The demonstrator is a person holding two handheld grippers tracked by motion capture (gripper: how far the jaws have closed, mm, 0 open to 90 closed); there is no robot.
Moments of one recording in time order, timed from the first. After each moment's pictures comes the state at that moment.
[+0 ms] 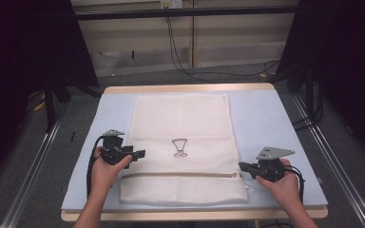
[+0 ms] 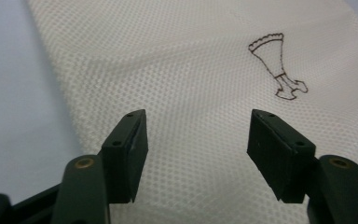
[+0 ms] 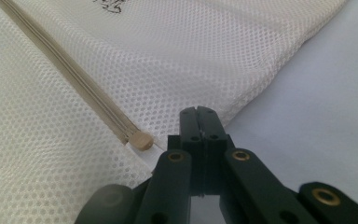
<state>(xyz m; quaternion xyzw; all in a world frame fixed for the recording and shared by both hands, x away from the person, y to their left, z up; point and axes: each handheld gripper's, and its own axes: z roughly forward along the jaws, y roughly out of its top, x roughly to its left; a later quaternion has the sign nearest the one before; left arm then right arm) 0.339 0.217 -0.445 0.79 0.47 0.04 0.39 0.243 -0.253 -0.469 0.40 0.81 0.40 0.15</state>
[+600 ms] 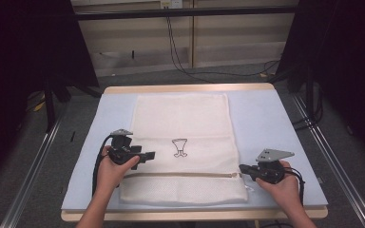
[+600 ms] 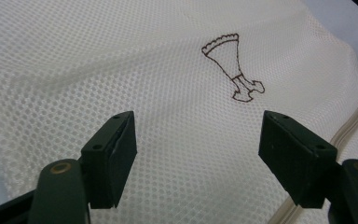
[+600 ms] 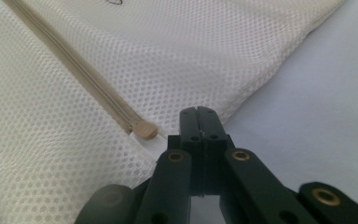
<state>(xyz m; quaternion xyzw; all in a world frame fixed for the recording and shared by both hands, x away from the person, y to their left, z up) 0.338 0.196 -0.444 0.80 0.44 0.01 0.40 0.238 -0.251 -0.472 0.40 0.81 0.40 0.14</state>
